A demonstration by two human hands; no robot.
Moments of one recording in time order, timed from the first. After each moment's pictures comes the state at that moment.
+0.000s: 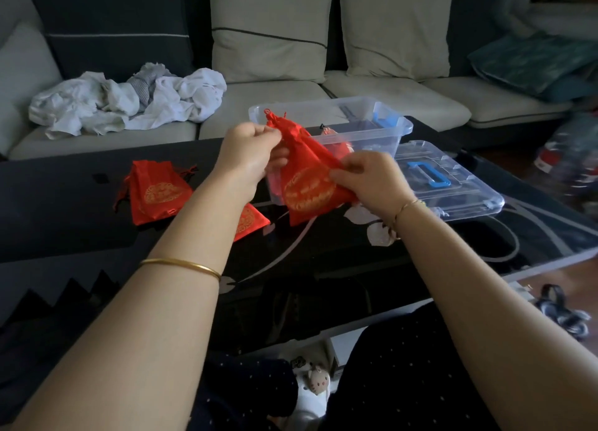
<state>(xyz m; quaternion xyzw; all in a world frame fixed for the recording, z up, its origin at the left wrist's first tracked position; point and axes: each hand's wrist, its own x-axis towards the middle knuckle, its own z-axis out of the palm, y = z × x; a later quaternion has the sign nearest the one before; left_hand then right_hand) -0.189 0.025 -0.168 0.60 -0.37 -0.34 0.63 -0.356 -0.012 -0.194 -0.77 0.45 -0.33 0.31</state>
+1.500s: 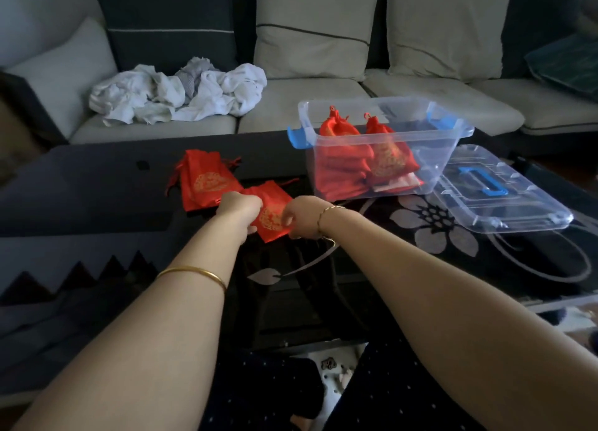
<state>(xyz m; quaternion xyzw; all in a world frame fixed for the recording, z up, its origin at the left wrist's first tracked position) -0.109 0.056 -0.250 0.78 -0.19 -0.32 0.50 -0.218 -0.001 -0.241 -0.94 0.32 0.09 0.12</state>
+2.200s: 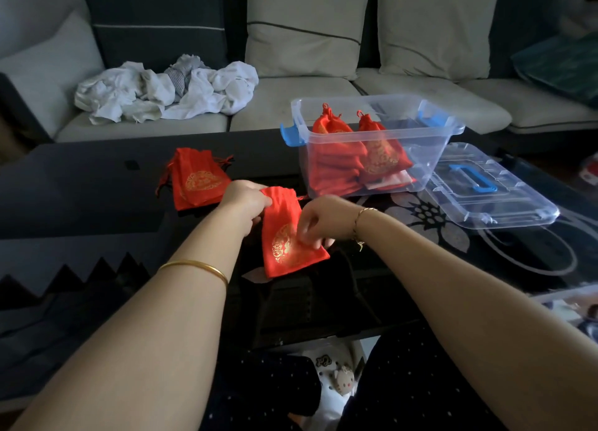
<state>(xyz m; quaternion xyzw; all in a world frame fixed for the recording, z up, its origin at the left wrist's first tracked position) -0.116 0.051 -0.244 0.77 -0.29 -0.33 0.47 -0.264 -0.010 -0.247 -0.89 0.33 0.01 0.32</state>
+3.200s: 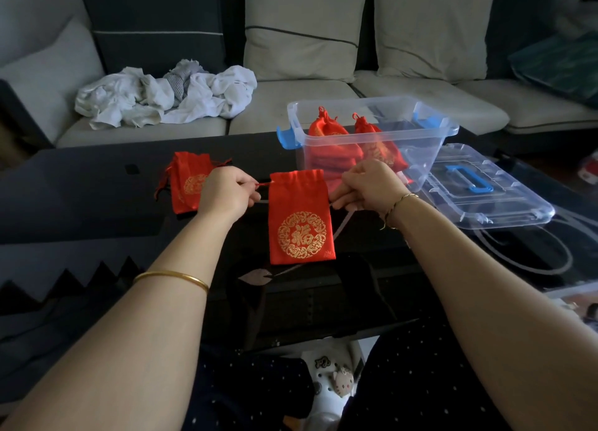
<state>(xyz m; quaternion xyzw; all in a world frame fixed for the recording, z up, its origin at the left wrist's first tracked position) -0.112 0.071 -0.223 0.78 -0.44 -0.15 0.42 -0.306 -0.031 -0.221 -0.68 0.41 -0.29 0.53</state>
